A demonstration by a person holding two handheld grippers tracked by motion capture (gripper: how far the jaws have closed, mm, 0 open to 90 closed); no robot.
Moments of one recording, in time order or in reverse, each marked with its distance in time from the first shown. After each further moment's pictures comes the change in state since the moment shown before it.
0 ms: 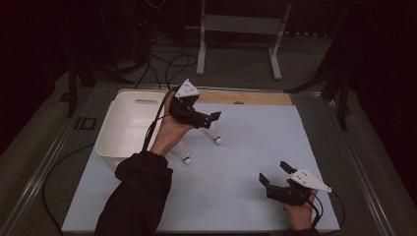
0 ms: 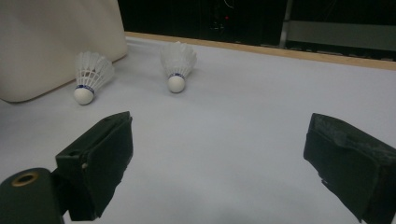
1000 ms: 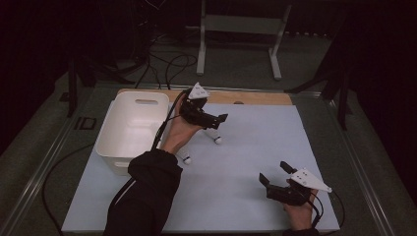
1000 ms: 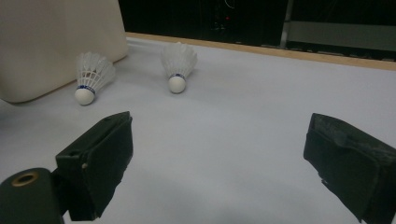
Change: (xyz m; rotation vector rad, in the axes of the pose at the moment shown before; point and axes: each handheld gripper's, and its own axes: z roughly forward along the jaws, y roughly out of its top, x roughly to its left) left arm 0.001 -0.010 0.035 0.046 0.004 -0.006; right arm 0.000 0.000 0.000 -0.004 0.005 0.001
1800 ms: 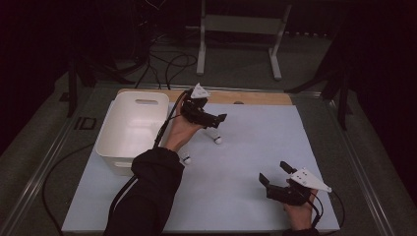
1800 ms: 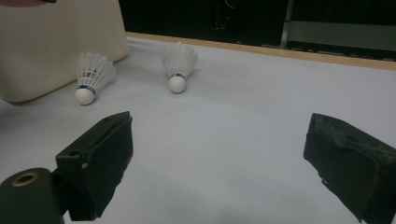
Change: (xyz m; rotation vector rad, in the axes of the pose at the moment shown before) left arm 0.010 -0.007 0.016 0.039 0.021 -0.011; right arm 0.000 0.000 0.000 0.000 0.001 -0.002
